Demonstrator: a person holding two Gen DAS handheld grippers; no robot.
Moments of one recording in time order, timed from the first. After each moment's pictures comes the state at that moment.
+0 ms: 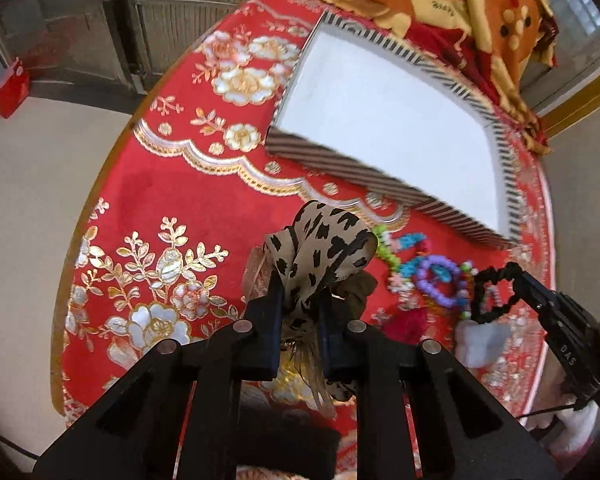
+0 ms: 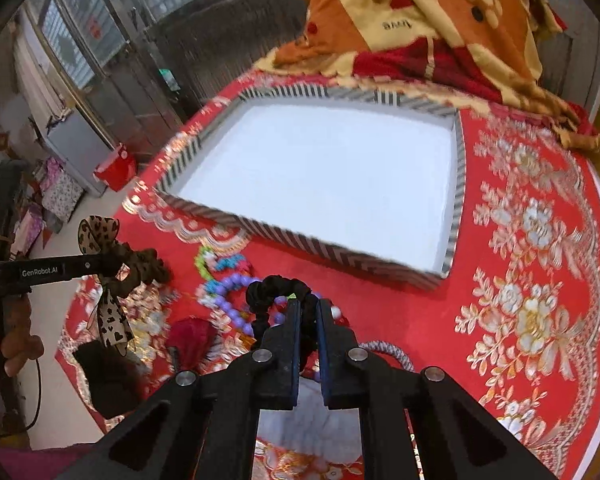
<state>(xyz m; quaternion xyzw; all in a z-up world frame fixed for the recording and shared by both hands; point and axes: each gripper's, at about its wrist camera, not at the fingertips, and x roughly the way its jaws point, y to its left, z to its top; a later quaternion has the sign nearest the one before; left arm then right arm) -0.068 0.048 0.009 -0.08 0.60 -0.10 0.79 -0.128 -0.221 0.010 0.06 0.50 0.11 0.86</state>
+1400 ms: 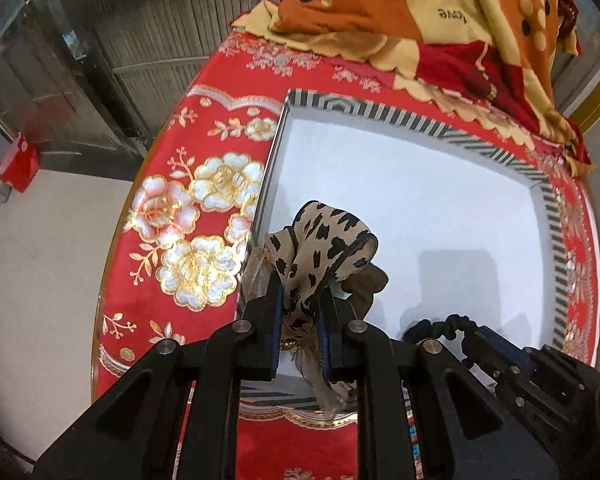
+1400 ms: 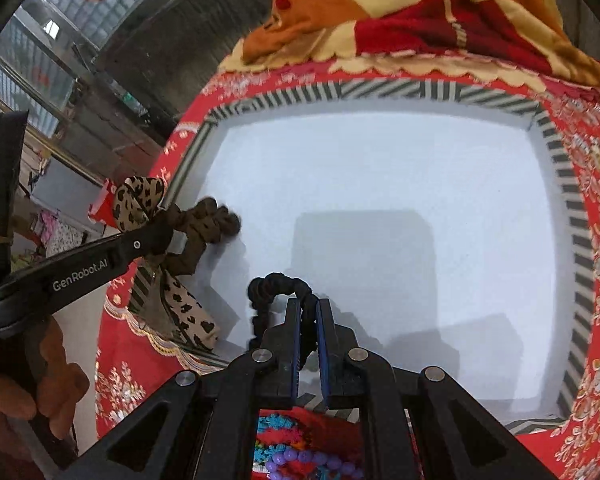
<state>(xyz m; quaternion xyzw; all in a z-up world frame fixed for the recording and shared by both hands) 0.084 -0.020 -0.007 0.03 0.57 -0.08 0.82 0.013 -0.184 -0.039 0.17 0.55 0.07 0.82</state>
